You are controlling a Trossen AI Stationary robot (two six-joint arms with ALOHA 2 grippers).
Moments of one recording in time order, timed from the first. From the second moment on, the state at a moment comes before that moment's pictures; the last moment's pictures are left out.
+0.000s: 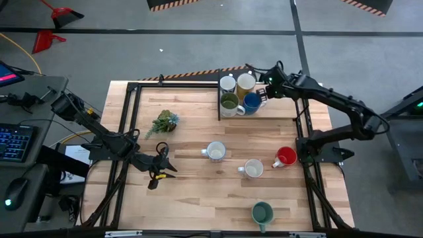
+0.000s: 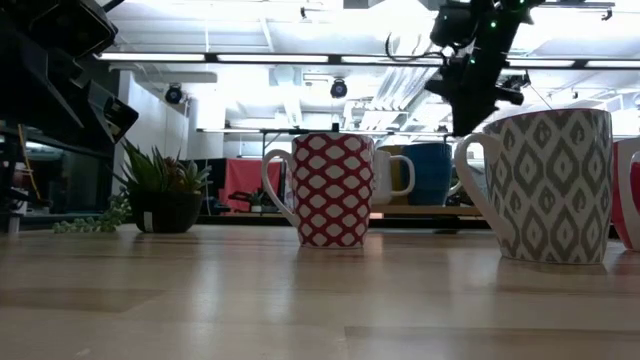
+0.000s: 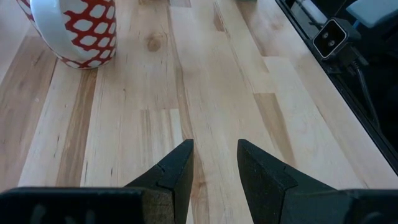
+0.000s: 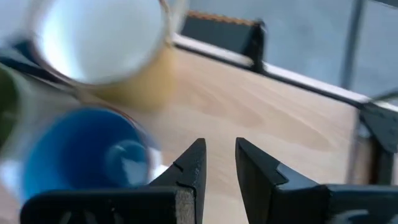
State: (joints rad) left arm -0.59 1.08 0.29 0.20 -0.25 -0.36; right arm -0.65 1.28 1.10 -0.86 0.32 0.49
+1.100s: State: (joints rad) left arm -0.59 1.08 0.29 0.21 -0.25 -0.36; right arm -0.65 1.37 1.10 -0.95 0.27 0.42
